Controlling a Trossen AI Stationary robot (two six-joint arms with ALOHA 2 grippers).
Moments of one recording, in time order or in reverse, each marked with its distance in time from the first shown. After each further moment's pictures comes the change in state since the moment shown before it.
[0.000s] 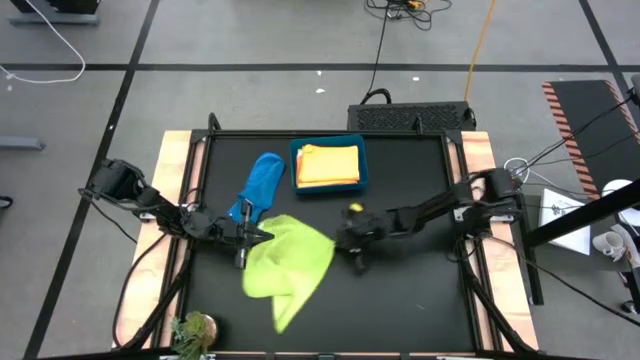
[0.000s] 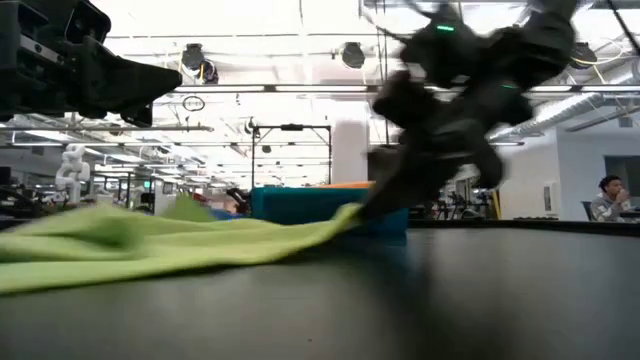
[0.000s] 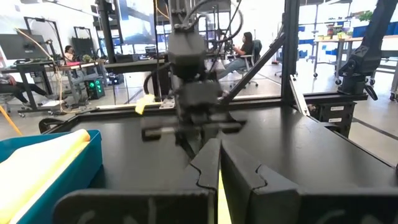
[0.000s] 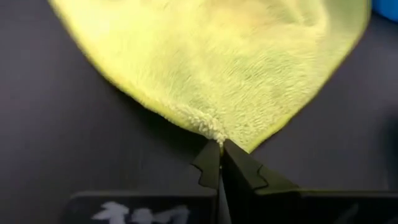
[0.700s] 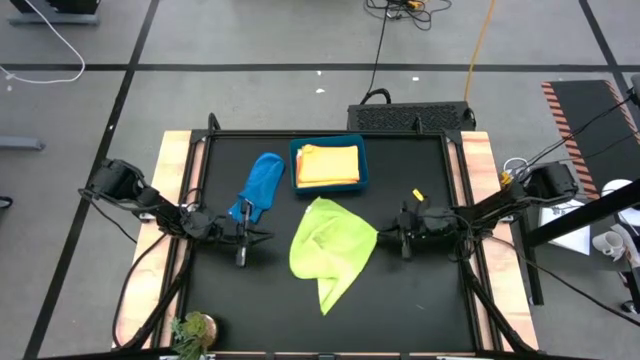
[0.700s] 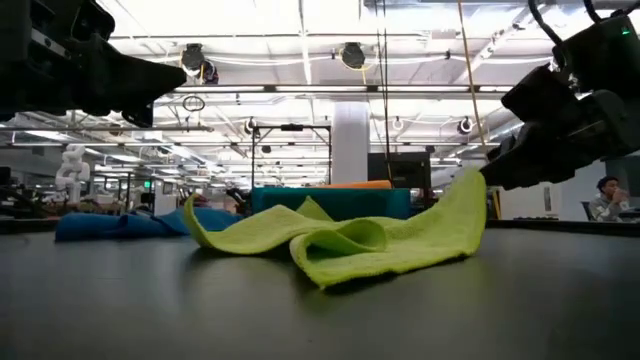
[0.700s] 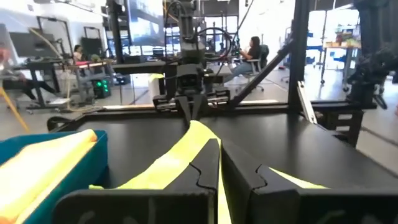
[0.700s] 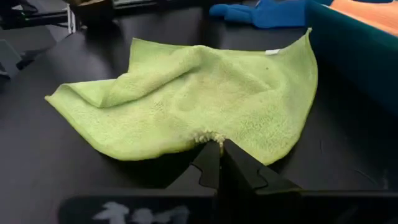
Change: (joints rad) left arm 0.000 0.000 0.010 0.007 -0.031 -0.020; right arm 0.055 -0.518 -0.712 0.546 0.185 0.319
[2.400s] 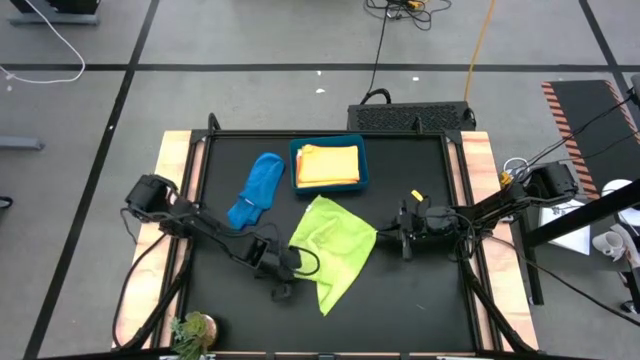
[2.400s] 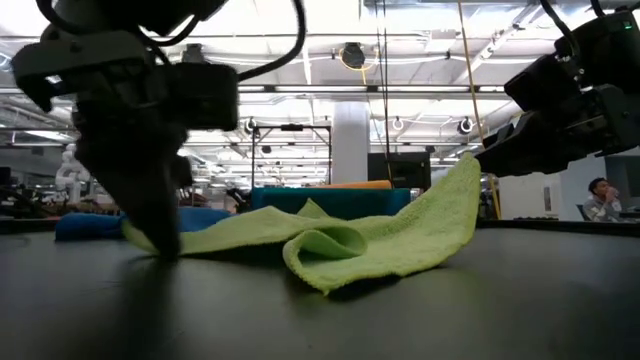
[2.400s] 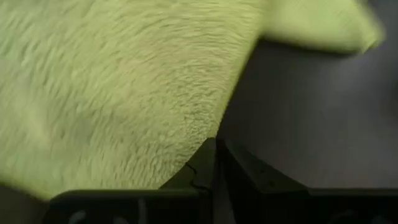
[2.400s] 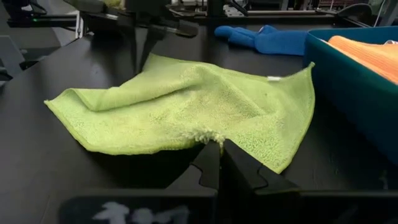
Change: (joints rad) left arm -0.006 0.380 0.858 -1.689 0.372 -0.705; right arm -0.001 0.000 0.000 0.063 0.000 -0.106
